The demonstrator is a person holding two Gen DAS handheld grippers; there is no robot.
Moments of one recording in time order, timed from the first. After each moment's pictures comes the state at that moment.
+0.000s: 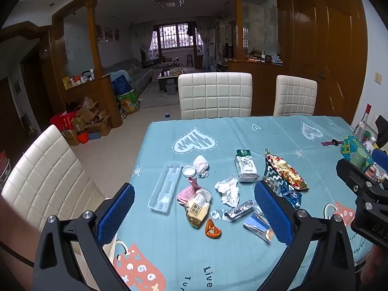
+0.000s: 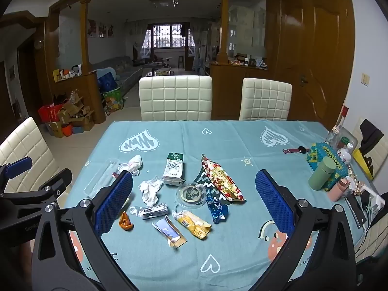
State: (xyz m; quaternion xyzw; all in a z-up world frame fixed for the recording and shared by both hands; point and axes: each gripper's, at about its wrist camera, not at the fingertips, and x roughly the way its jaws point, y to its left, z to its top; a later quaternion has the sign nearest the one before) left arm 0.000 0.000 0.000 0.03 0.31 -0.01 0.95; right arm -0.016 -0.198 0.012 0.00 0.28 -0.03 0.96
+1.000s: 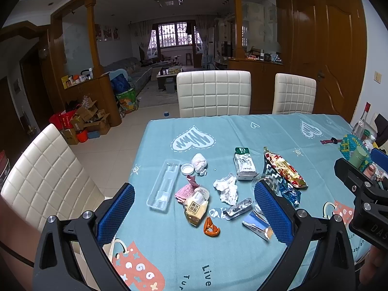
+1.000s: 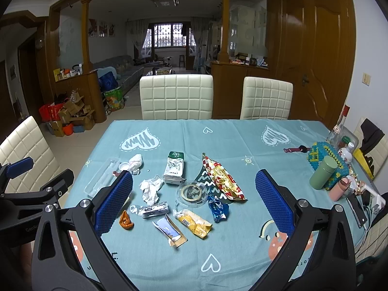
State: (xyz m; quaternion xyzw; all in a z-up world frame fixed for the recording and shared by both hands) left arm -0.002 -0.003 -0.003 0.04 0.32 -0.01 0.95; right arm -0.016 -0.194 0.010 0.00 0.28 -0.03 0.96
